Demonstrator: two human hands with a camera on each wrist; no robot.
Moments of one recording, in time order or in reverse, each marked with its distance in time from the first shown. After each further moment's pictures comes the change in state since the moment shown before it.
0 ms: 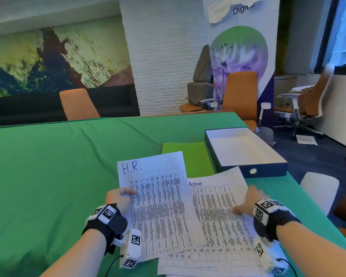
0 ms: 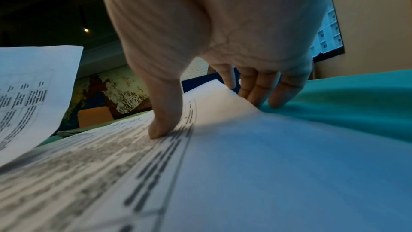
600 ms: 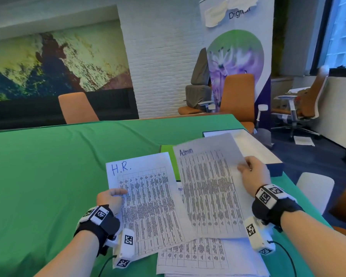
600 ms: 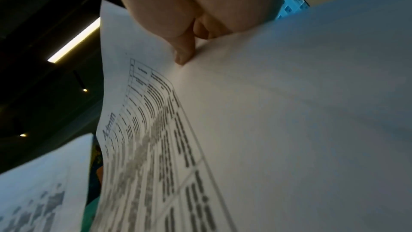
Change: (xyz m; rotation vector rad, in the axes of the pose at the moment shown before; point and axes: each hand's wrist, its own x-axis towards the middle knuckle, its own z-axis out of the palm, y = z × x) left_hand -0.004 0.007 -0.019 -0.016 0.078 -0.018; right_hand -0.019 -0.013 -0.054 0.745 0.390 -0.303
